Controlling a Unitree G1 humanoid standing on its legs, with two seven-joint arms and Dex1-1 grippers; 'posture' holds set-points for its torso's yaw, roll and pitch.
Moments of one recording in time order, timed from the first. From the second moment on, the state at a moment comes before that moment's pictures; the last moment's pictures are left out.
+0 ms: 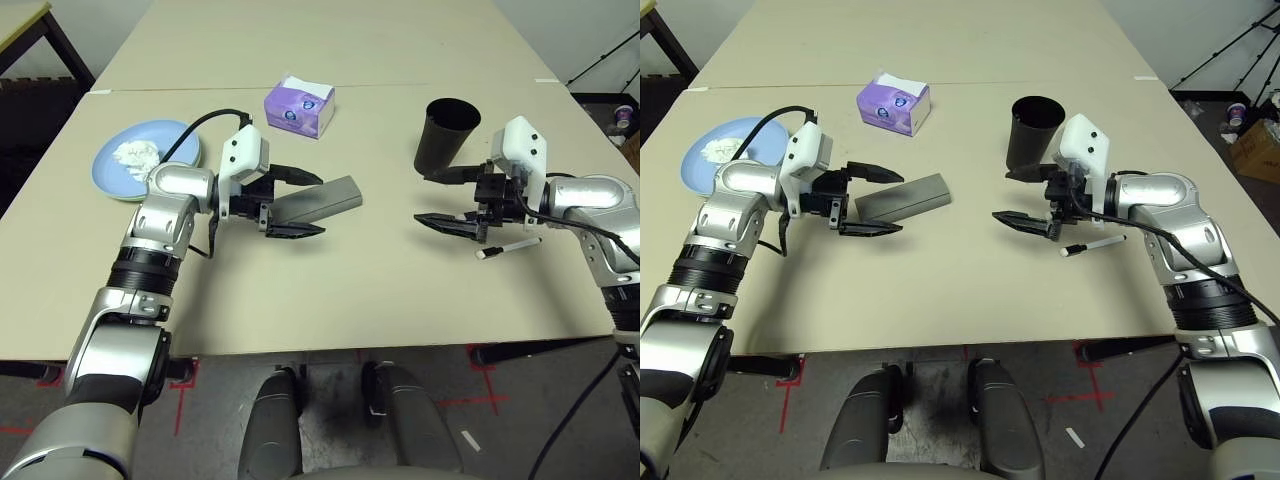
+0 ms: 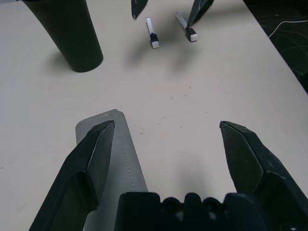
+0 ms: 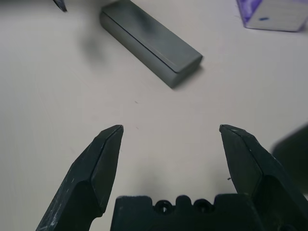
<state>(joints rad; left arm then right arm) -0.81 0.55 -0.12 0.46 -0.23 0.00 -1.41 -0.66 -0.80 0.08 0.12 0.25 0.35 1.22</state>
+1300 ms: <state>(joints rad) -0.72 0.56 -0.13 0.36 -0.24 0.04 -1.35 -0.77 -1.05 0.47 0.02 -0.36 0.22 1.59</state>
